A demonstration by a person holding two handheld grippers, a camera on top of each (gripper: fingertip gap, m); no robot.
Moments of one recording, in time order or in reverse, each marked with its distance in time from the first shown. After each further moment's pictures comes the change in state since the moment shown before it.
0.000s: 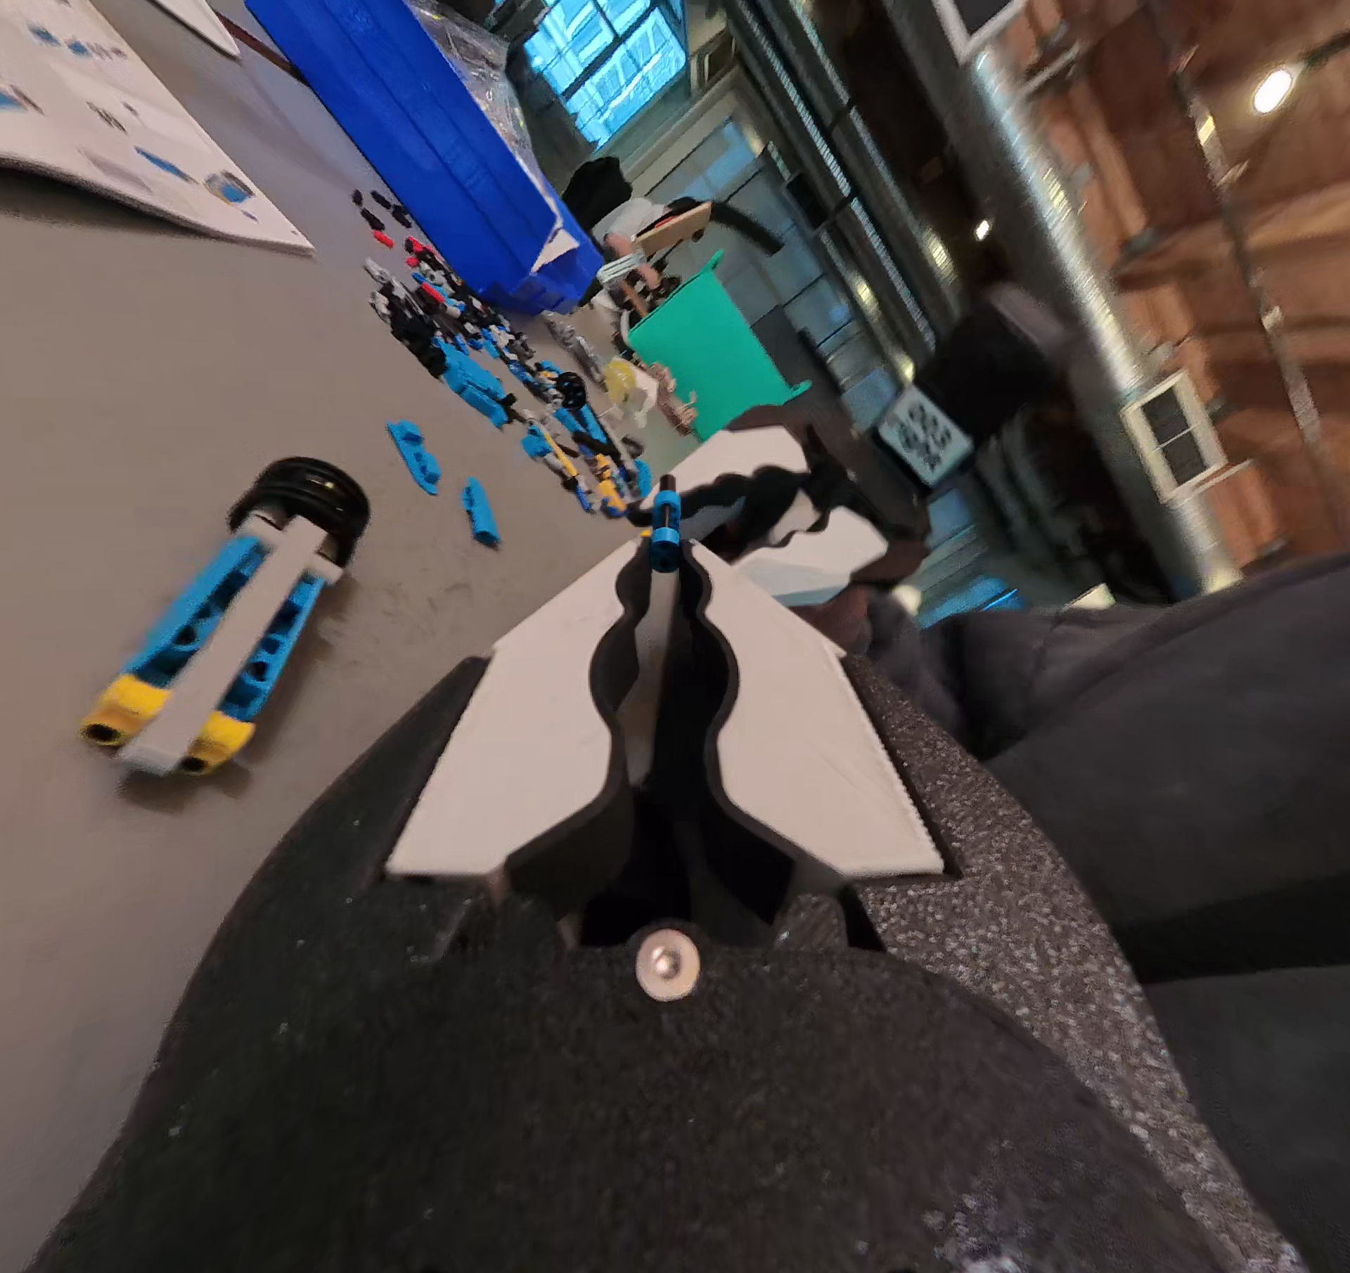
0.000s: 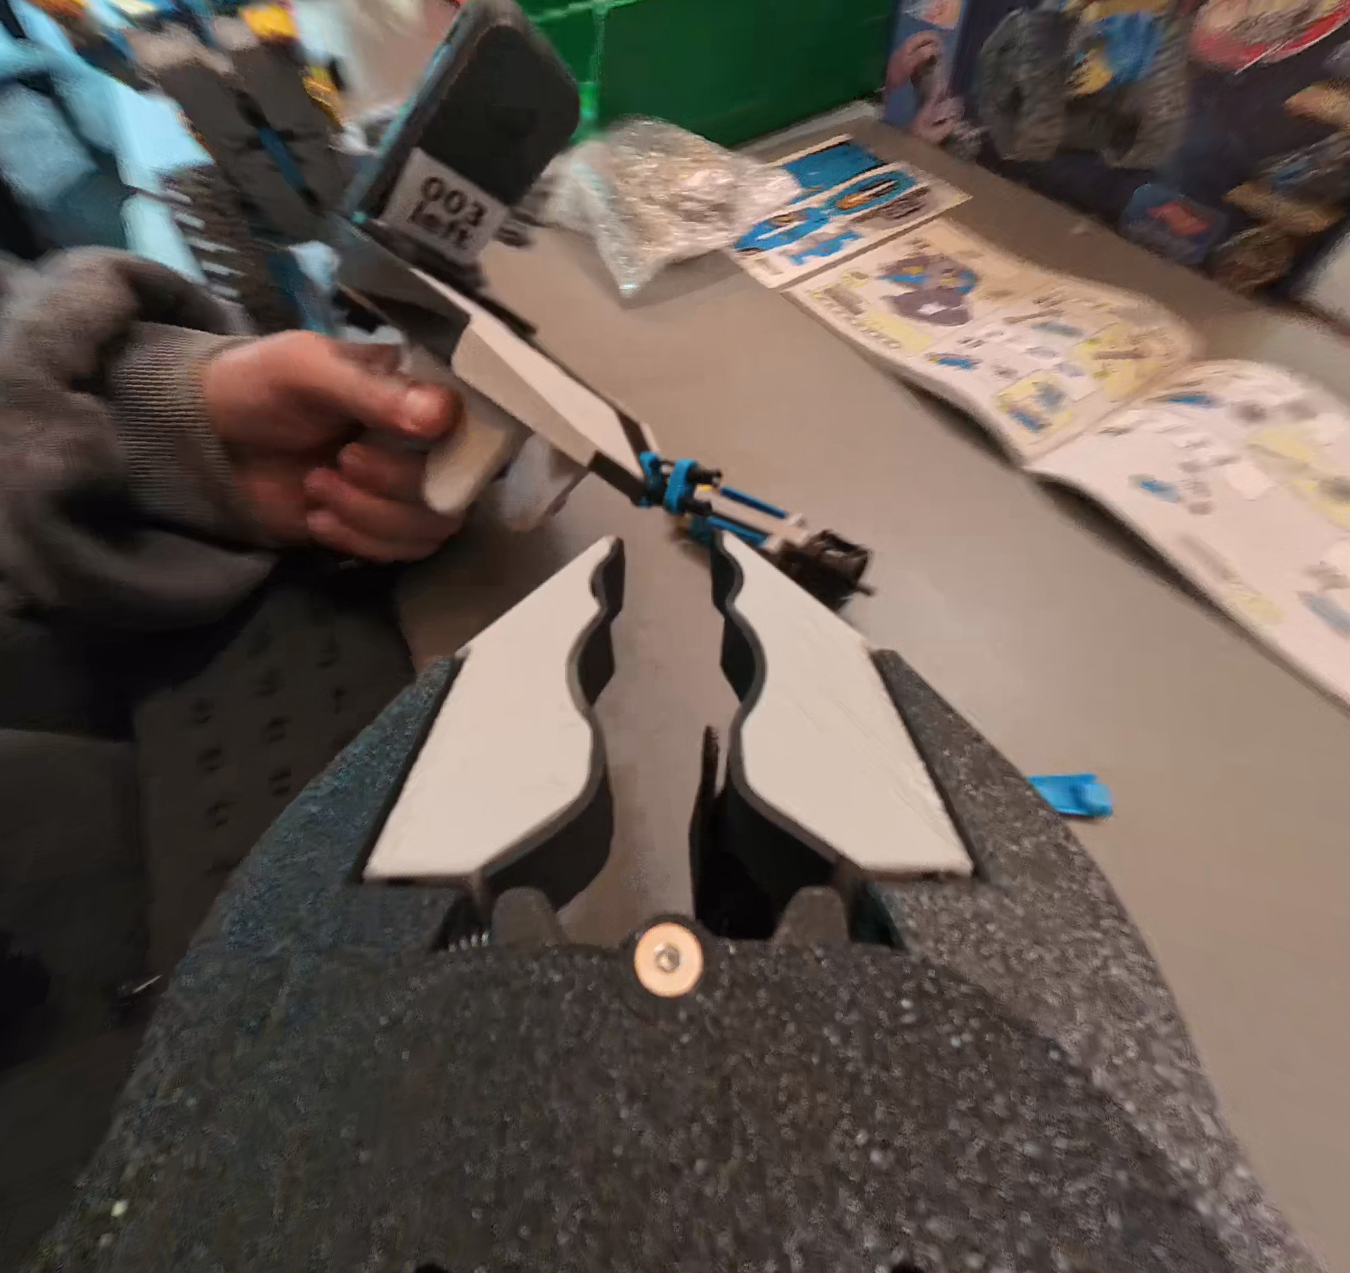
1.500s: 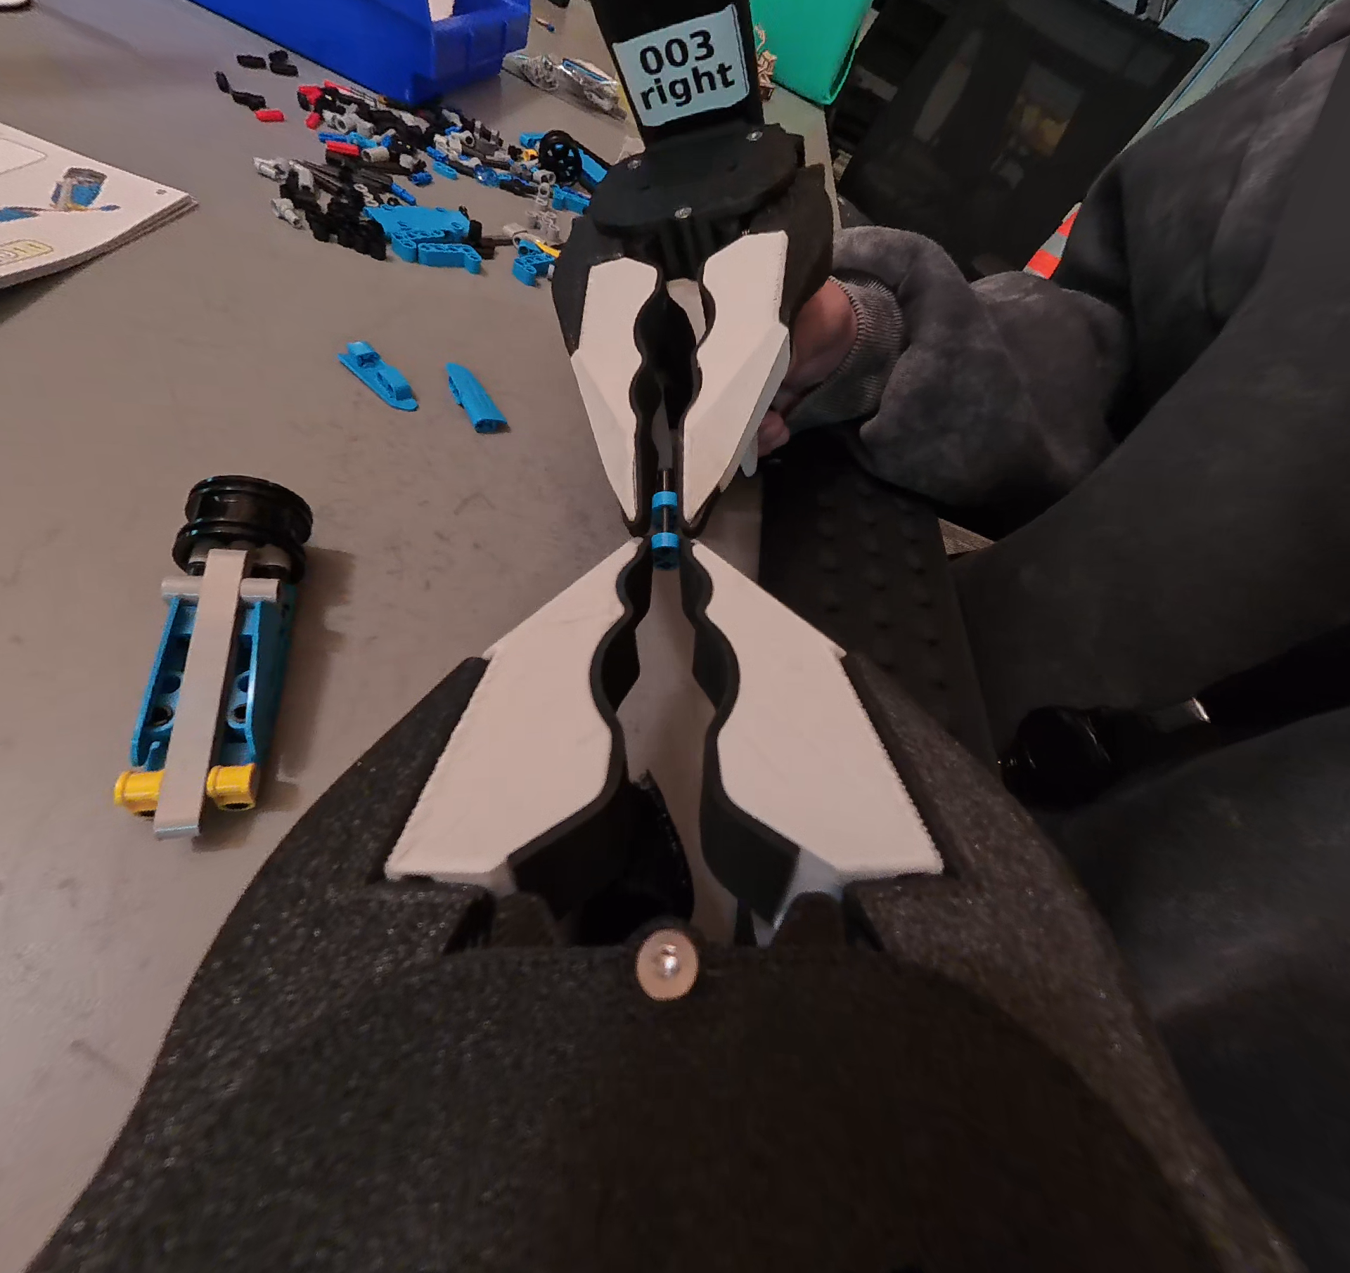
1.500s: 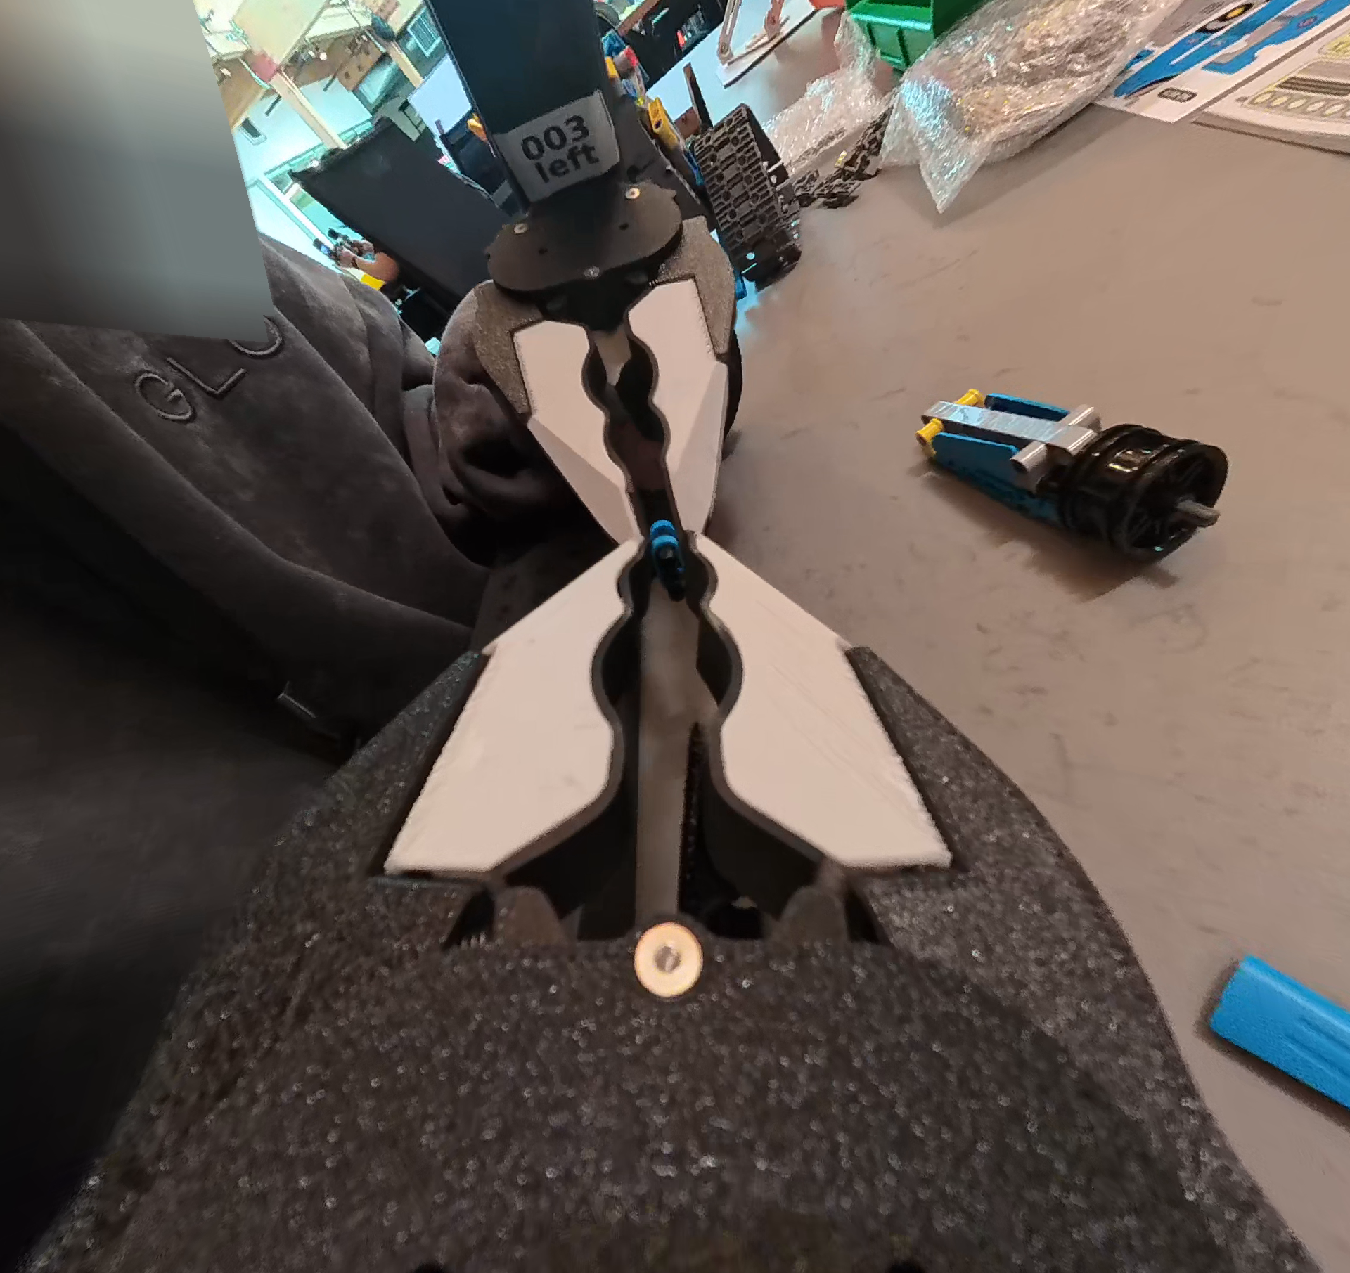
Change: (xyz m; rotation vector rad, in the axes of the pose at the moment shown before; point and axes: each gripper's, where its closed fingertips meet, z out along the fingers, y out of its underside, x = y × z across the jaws) left arm 0.003 0.060 0.009 -0.385 -0.100 0.527; right arm -0.033 0.029 -0.007 0.033 -0.614 0.294
